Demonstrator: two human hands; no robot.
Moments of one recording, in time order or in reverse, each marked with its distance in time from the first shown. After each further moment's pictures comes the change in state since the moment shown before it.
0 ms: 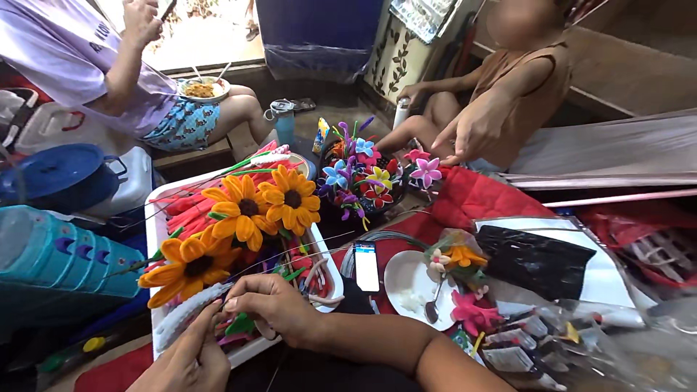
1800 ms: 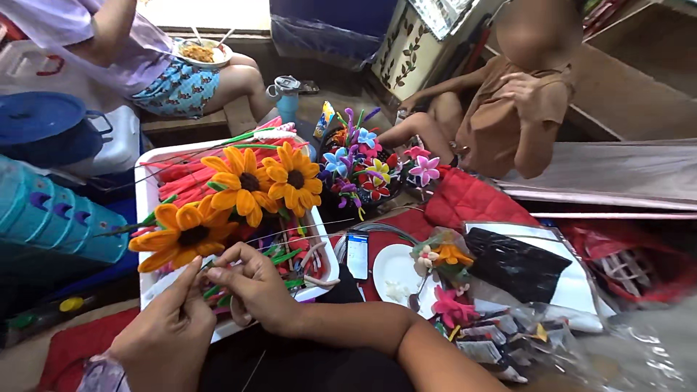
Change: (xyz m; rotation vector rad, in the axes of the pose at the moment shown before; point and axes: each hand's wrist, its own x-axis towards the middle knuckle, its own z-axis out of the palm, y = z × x) left_hand 0.004 -0.014 0.015 0.003 0.113 -0.100; right_hand 0.008 0.016 0.023 0.011 0.101 -0.090
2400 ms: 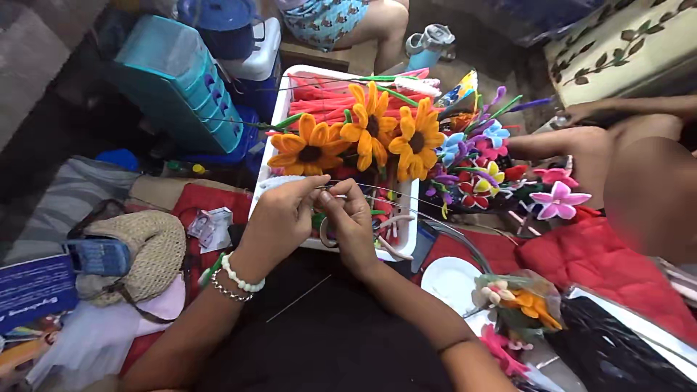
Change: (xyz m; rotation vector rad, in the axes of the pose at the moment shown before) left_hand 0.010 -0.004 -0.018 -0.220 -0.227 0.015; right_hand -0.004 0.021 -0.010 -0.199 -0.023 -0.123
